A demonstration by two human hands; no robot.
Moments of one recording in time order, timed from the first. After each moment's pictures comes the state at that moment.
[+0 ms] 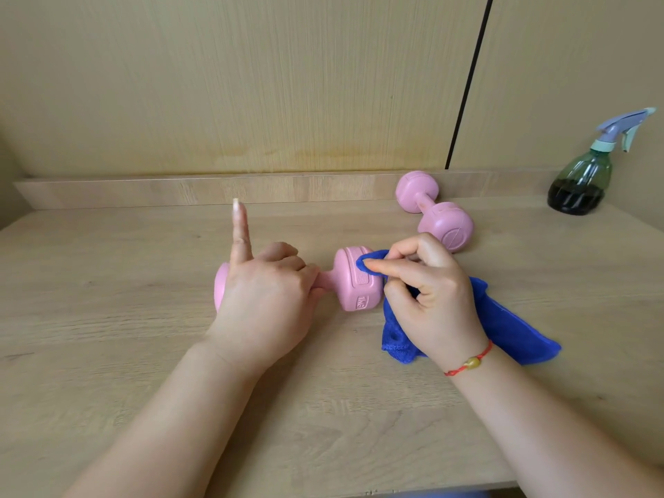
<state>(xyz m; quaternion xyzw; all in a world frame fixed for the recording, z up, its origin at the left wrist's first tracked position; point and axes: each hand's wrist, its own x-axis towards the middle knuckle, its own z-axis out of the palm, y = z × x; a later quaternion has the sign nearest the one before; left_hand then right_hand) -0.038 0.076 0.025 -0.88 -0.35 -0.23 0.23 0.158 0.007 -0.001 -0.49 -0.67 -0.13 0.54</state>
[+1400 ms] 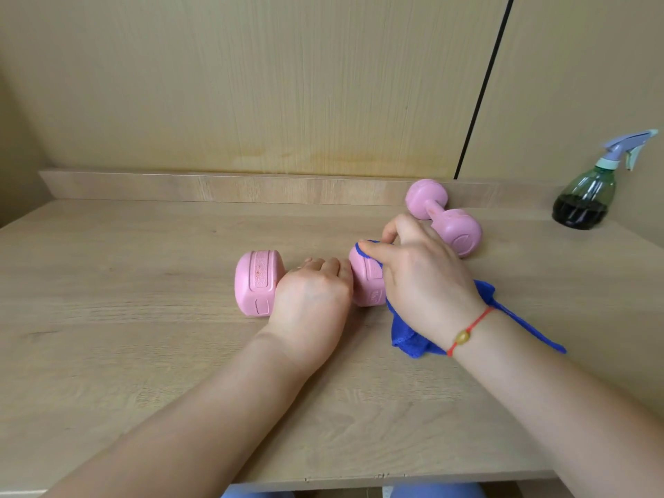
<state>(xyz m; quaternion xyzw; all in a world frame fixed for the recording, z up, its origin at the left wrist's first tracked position) -0.013 0.063 0.008 -0.87 -0.34 -0.24 0.25 0.129 0.007 0.046 -0.68 -0.67 -0.18 0.23</state>
